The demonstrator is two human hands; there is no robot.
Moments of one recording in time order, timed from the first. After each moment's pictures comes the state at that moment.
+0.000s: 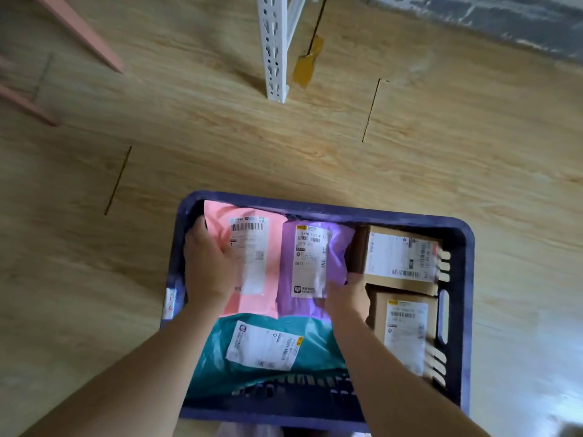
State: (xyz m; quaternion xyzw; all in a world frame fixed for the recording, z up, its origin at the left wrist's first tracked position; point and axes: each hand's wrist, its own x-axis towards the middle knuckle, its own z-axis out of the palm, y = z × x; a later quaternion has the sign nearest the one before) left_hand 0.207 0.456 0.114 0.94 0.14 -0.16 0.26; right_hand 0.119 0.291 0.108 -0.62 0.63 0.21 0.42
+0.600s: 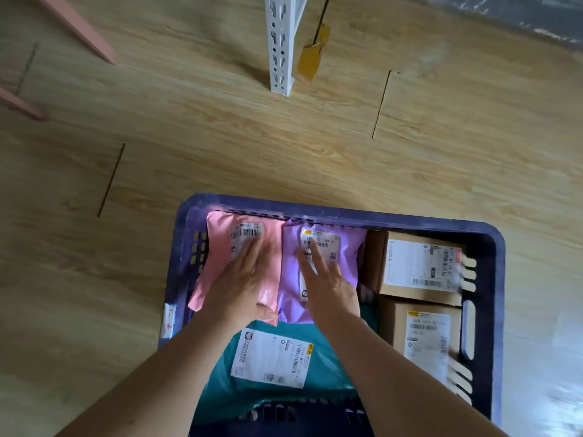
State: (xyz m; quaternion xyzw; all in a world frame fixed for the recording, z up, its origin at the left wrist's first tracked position) left_hand 0.189 0.470 0.071 0.89 -0.31 -0.33 0.04; right_hand 0.140 0.306 0.076 -0.91 0.07 0.40 0.11
